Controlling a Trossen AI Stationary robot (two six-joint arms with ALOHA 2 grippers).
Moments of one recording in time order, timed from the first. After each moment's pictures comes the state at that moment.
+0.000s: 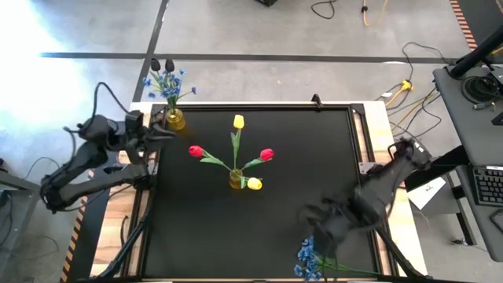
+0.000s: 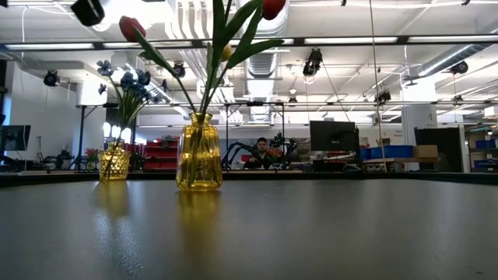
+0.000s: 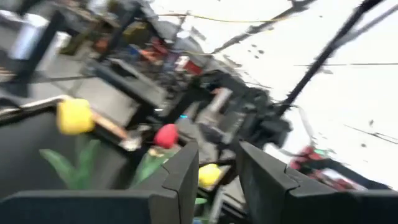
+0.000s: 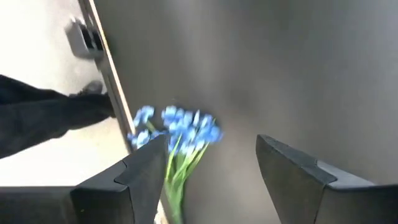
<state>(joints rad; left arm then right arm) 0.49 0.34 0.68 -0.17 0.48 -0.71 0.66 1.67 1.78 -1.38 0.10 0.97</state>
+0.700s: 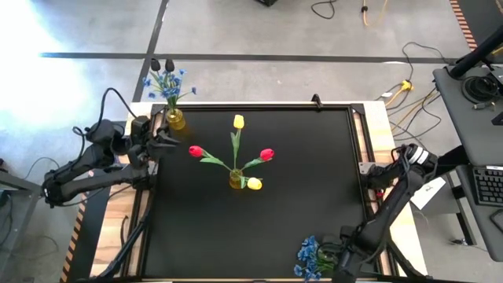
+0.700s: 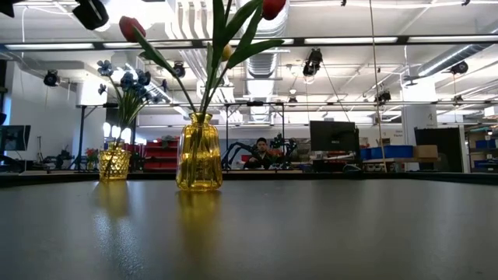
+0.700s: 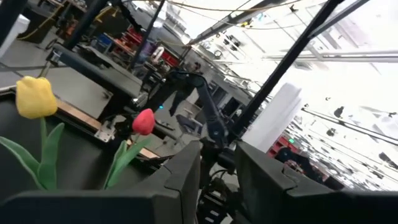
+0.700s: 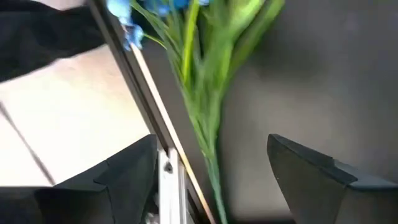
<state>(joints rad) 0.39 0.32 0.58 -0.04 0.50 -0.75 0.95 1.67 1.16 -0.79 -0.17 1.31</state>
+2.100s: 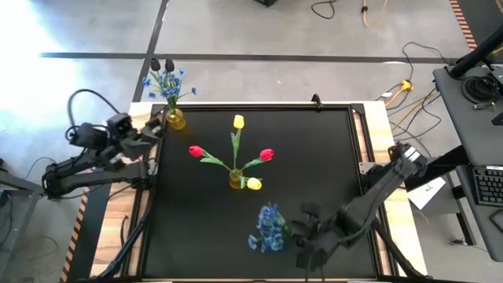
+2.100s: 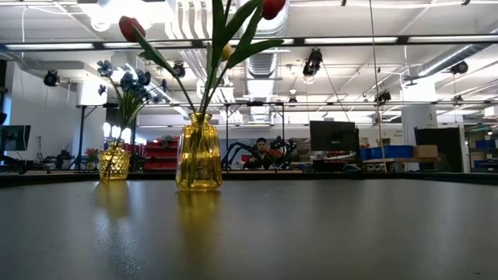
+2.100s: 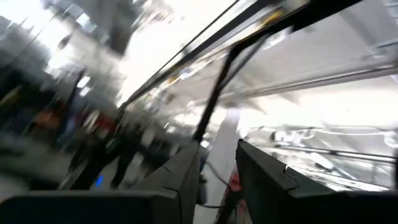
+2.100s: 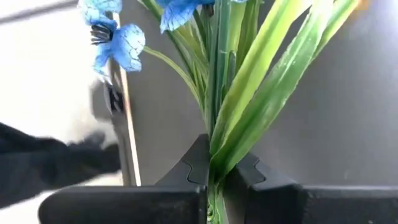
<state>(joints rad) 0.27 0.33 0.56 0.40 0.45 -0.77 0.69 1.73 1.63 -0.96 0.32 0.84</state>
